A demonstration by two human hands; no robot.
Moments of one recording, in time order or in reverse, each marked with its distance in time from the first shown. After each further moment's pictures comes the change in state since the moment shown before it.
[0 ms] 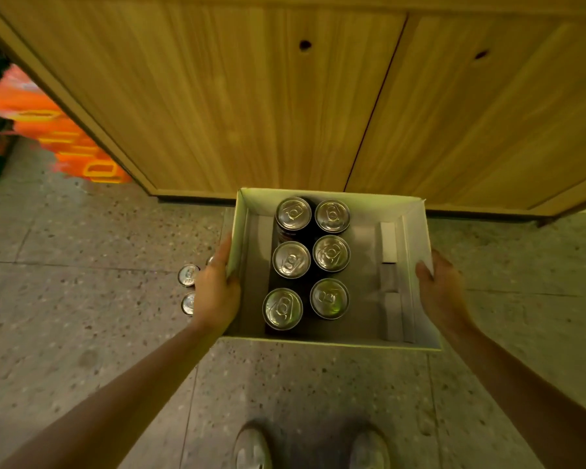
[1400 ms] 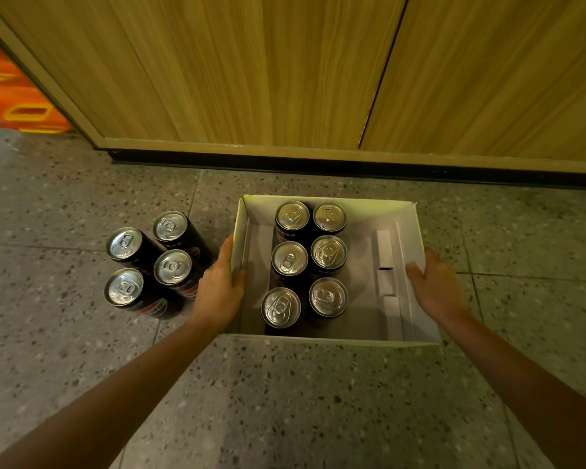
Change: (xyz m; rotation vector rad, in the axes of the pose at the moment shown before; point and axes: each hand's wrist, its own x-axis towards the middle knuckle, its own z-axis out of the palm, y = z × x) left_hand 0.089 -0.183 0.166 0.106 -0.020 0.109; right_hand 0.061 0.161 0.188 -0.080 -0.131 -0.004
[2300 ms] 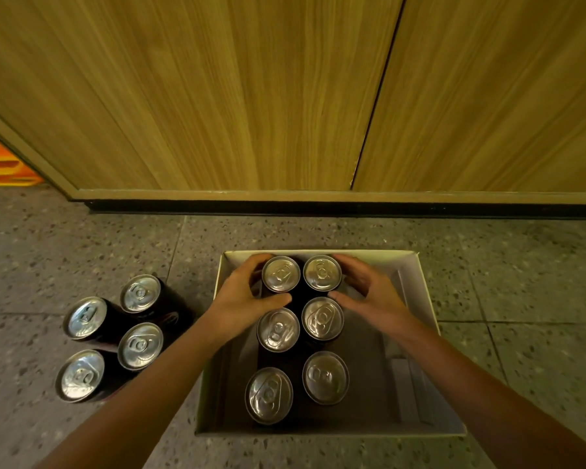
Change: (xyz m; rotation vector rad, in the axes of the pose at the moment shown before) left_hand 0.087 0.034 0.017 -0.358 -0.241 0.179; right_hand 0.061 -0.052 0.040 0.524 -0.352 -0.398
